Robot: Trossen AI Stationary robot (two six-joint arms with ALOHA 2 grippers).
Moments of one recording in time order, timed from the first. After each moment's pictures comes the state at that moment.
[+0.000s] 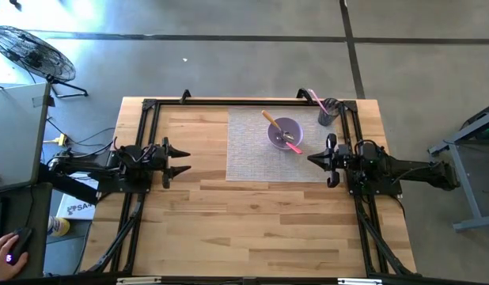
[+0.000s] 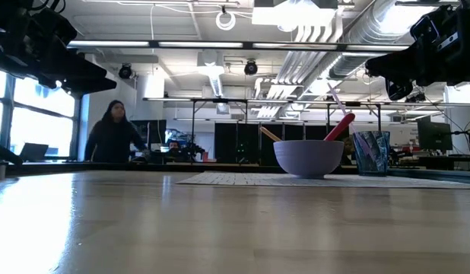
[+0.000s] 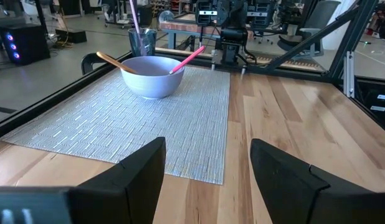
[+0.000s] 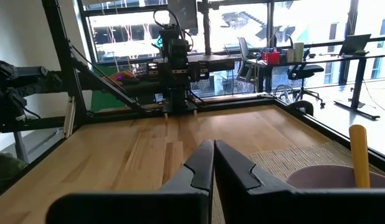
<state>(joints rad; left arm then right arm) -0.07 0.01 0.10 -0.21 -0.22 -0.11 -0.14 0.12 0.01 0.17 -0.06 0.10</state>
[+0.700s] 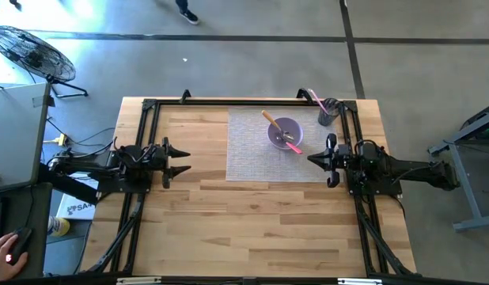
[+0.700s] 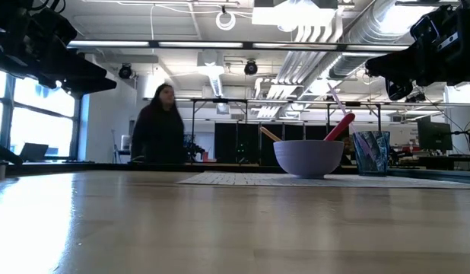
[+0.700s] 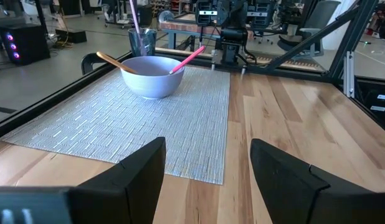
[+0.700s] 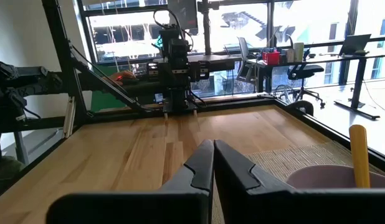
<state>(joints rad) -0.07 0.01 0.10 -0.21 -0.22 -0.11 -0.14 0.12 0.01 0.17 -0.06 0.10</state>
